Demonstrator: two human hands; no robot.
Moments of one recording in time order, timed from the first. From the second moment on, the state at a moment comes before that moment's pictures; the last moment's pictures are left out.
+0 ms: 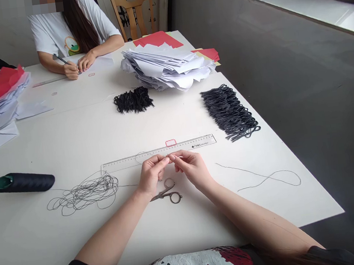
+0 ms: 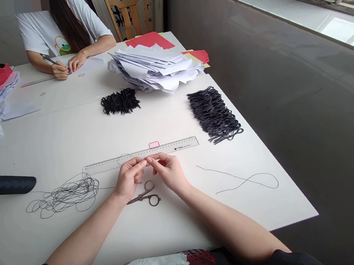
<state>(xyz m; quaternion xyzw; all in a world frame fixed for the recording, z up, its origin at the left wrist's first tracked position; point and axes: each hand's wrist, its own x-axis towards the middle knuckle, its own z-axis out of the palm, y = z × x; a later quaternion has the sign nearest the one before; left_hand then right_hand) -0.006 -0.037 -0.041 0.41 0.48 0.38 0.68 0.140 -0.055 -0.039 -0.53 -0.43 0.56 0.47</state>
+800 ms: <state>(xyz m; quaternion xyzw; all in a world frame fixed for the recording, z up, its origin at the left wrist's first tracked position) -0.005 -0.038 -0.040 0.46 0.48 0.41 0.62 0.143 -0.055 -0.032 -0.52 -0.41 0.59 0.45</state>
